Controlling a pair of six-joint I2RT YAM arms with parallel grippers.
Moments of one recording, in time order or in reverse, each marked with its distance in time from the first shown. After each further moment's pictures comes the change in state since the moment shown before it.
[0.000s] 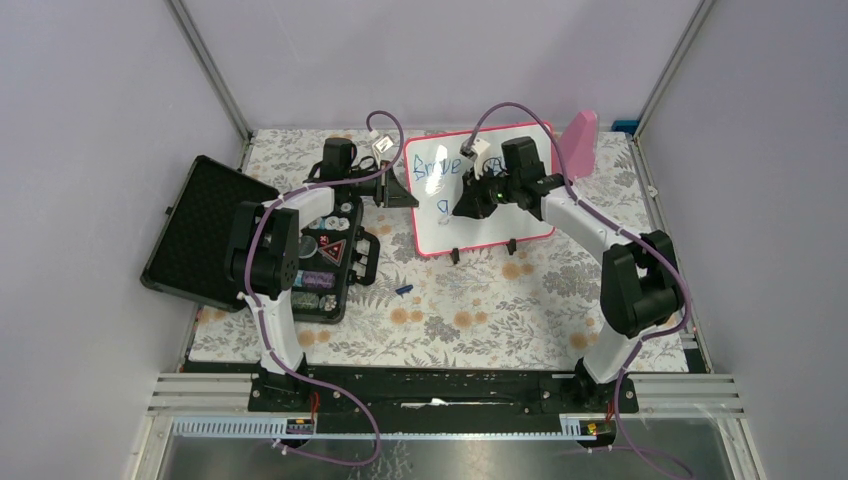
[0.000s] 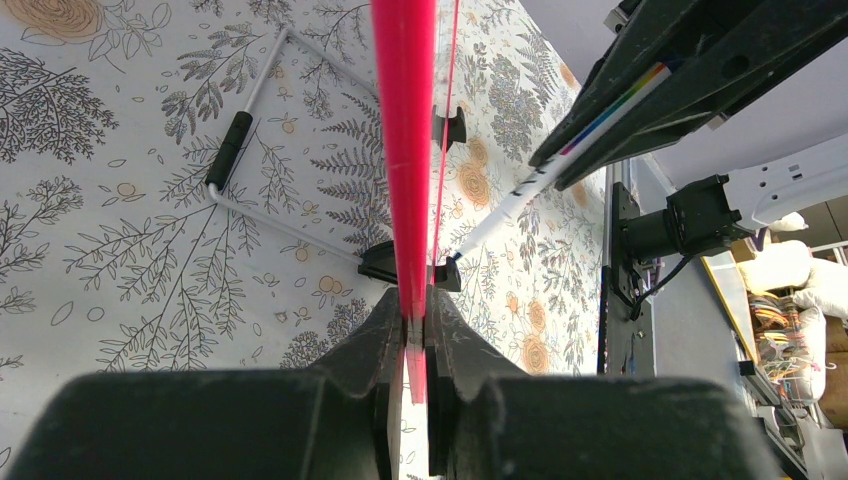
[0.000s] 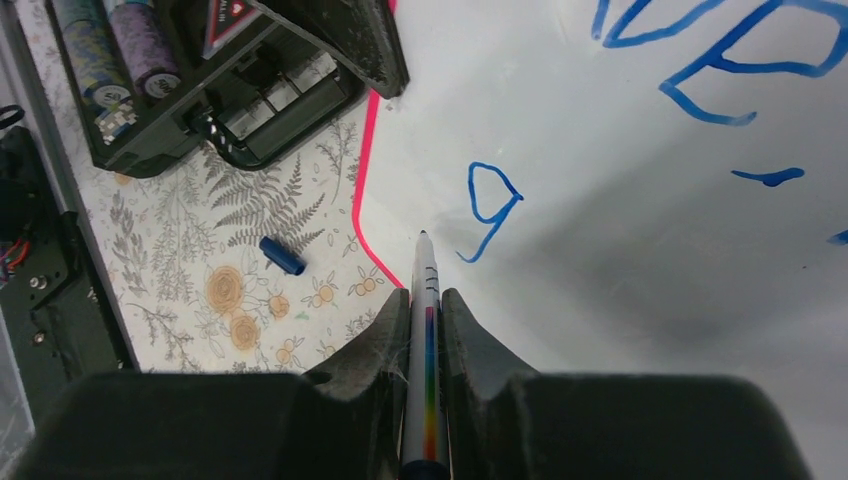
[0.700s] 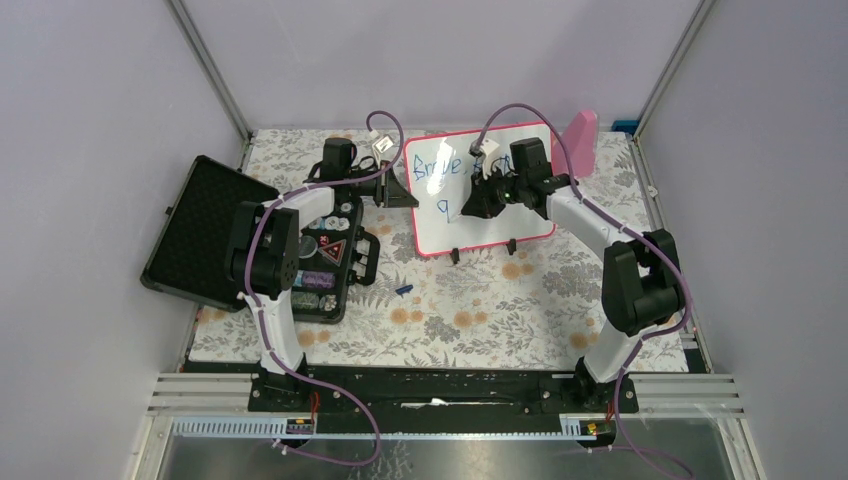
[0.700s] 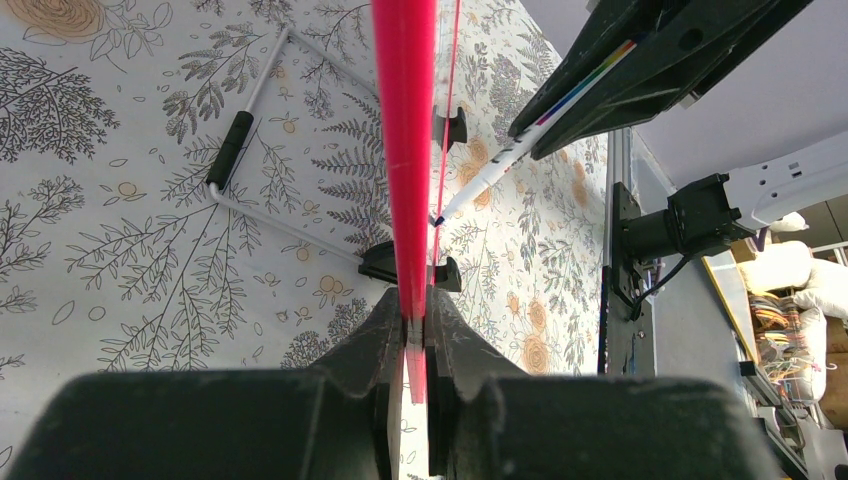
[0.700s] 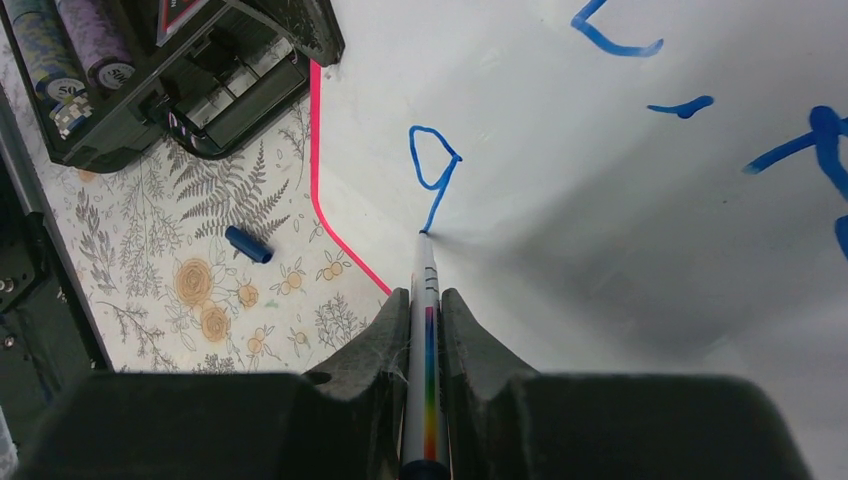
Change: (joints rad) left arm 0.000 0.000 0.000 0.000 0.000 0.000; right arm -0.049 0.002 -0.016 -0.007 0.000 -0.017
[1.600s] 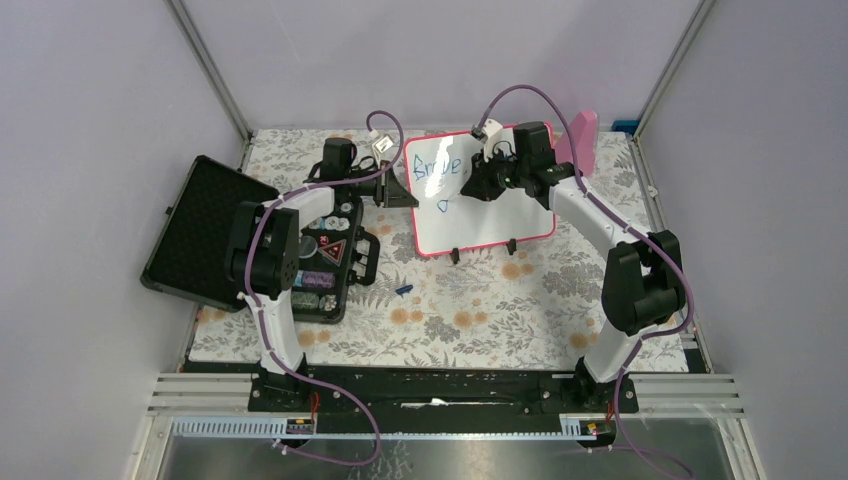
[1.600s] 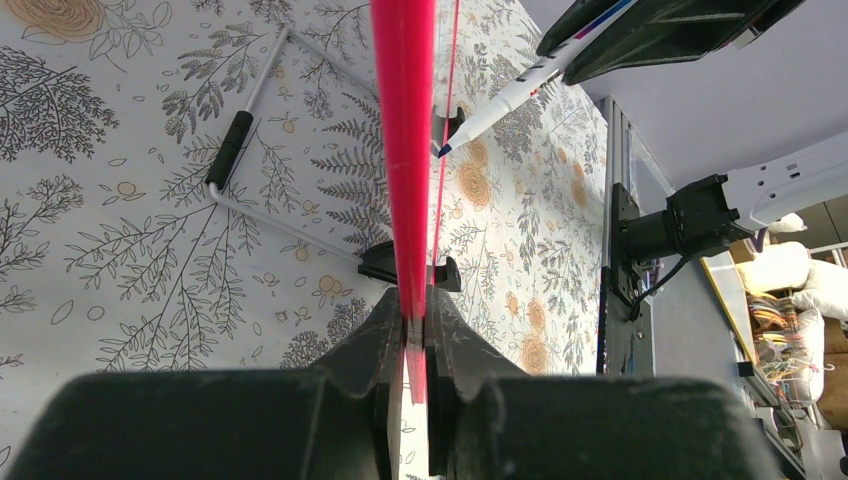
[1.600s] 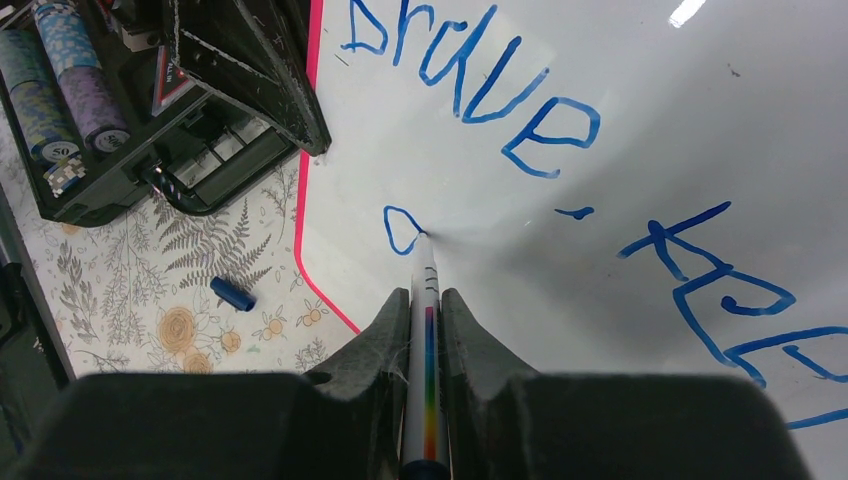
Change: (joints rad) left arm -0.001 0.000 0.000 0.001 0.000 -0.004; right arm -0.006 0.003 0.105 0.002 0.044 0.010
